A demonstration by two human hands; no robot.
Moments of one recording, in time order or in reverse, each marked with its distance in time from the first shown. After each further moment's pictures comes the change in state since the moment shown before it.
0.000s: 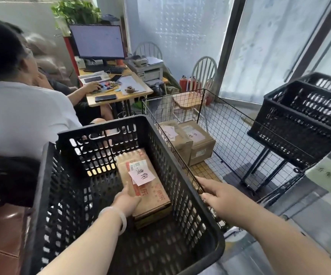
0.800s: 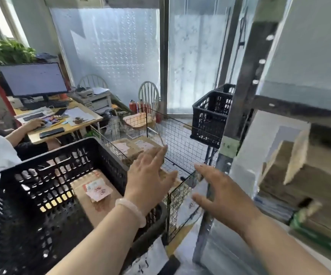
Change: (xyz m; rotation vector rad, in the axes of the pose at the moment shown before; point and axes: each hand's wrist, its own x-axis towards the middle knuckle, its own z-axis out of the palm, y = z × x) left_hand -0.189 0.140 0.061 0.450 0.179 1.088; right_hand -0.156 0.030 -0.019 -0.292 0.578 -0.022
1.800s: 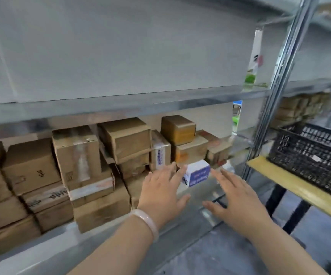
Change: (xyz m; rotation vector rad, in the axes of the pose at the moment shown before) left_hand -0.397 0.696 0.211 -0.227 -0.401 1.351; right_hand -0.760 0.193 -0.279 -0.489 0.505 1.297
